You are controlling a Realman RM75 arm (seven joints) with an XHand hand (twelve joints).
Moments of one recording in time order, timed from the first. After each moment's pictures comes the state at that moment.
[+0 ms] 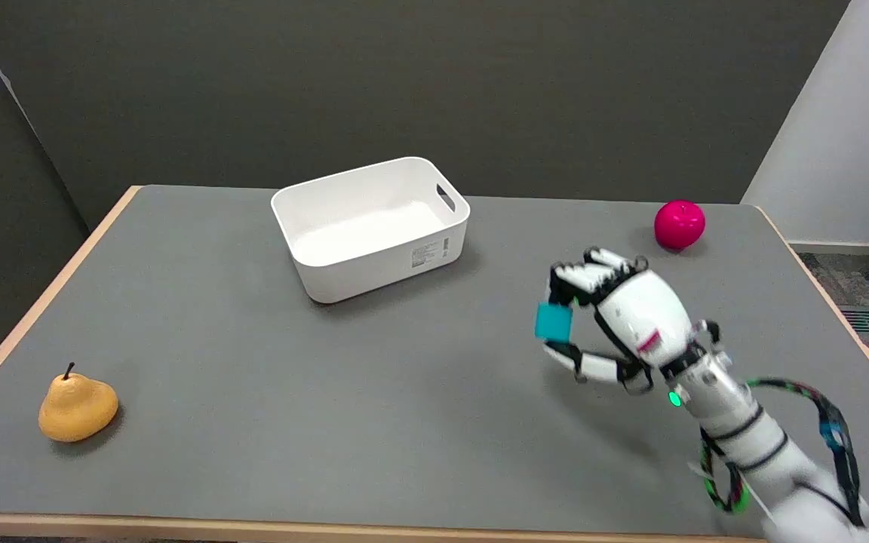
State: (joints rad) arm -0.22 -0.86 -1.96 1.18 0.47 1.18 0.28
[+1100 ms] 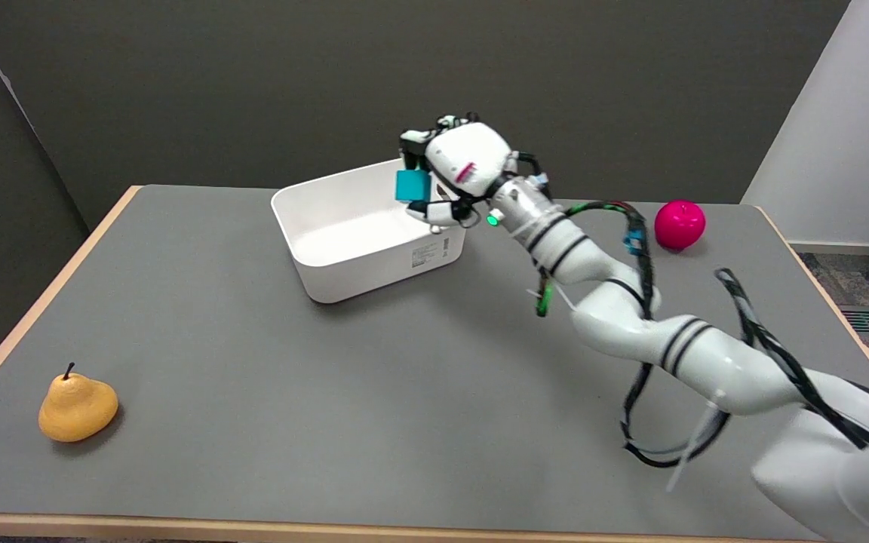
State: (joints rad) arm 0.60 -1.15 -2.17 1.00 0.38 0.48 0.25
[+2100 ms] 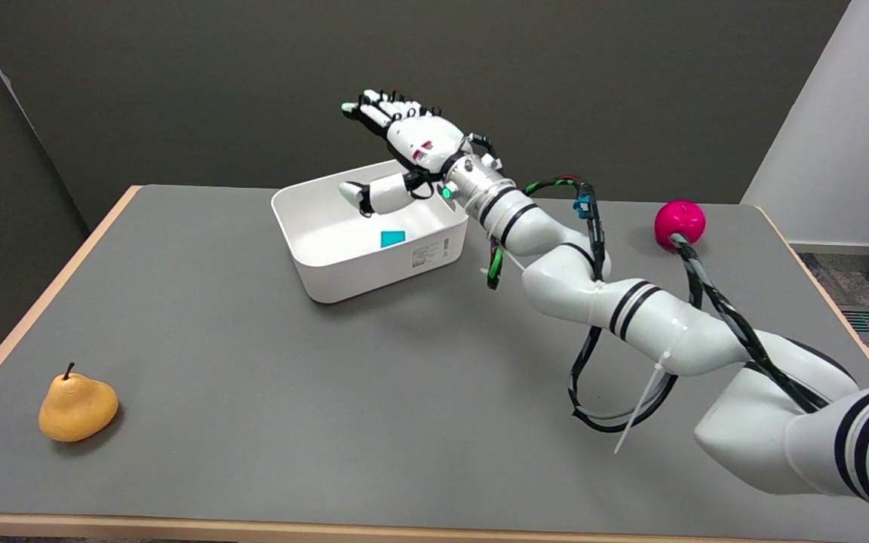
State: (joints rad) arm 0.77 -1.27 -2.24 0.87 0.54 0.28 0.28
